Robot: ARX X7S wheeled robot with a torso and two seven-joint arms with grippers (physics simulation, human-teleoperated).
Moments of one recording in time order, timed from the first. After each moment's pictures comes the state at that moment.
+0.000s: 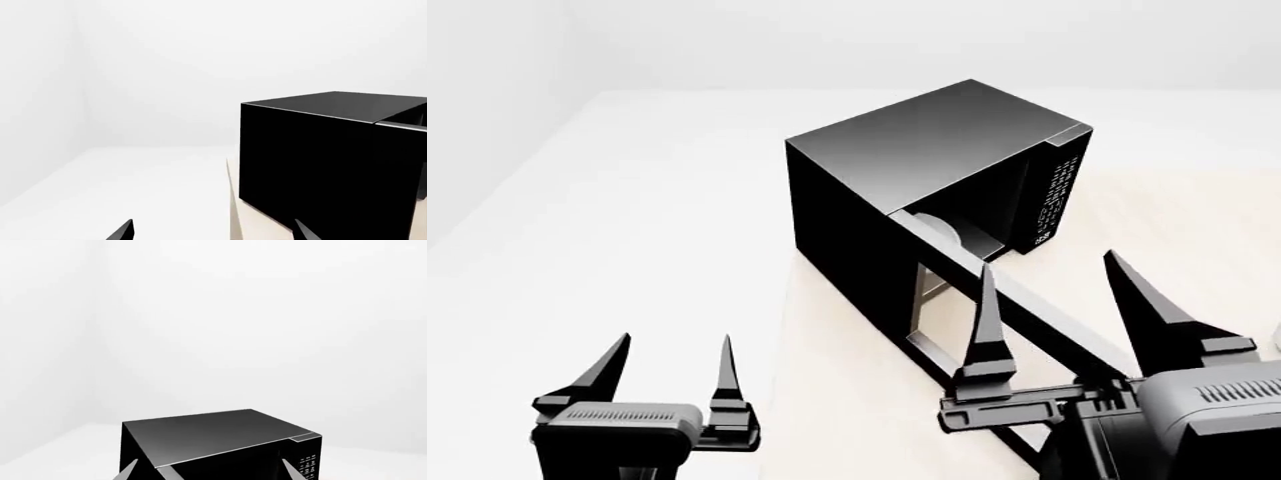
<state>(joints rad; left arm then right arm) 0.15 -0.33 0.17 0.62 -0.27 -0.26 -0.32 0.52 0.94 -0.82 -1.04 0.78 0.33 1.17</state>
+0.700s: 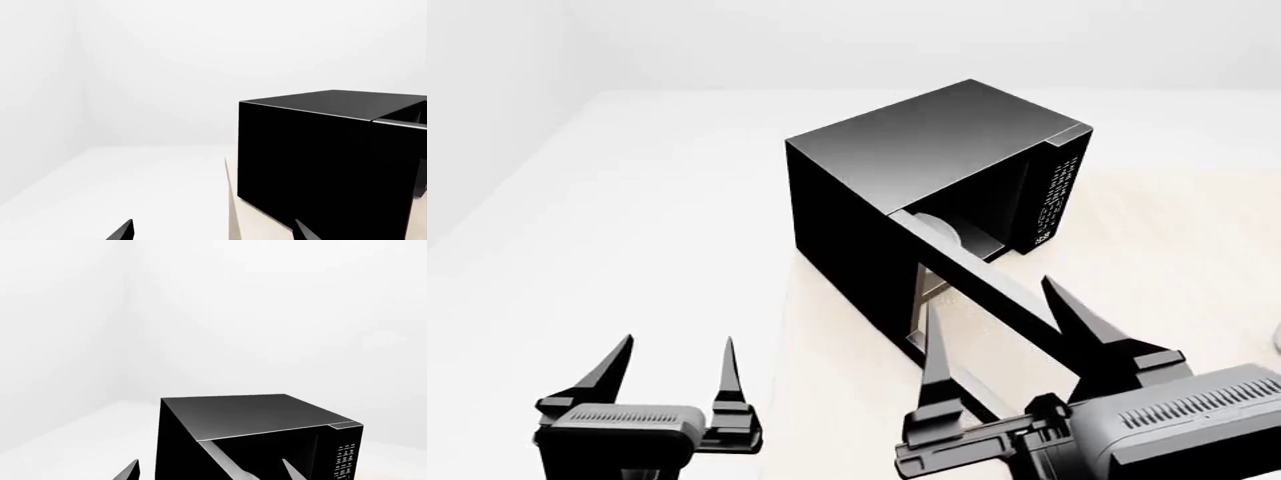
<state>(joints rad) 0.15 -0.34 0.18 0.61 -0.27 -0.25 -0.33 0.77 0.94 -1.21 -1.04 0.80 0.25 1.26</state>
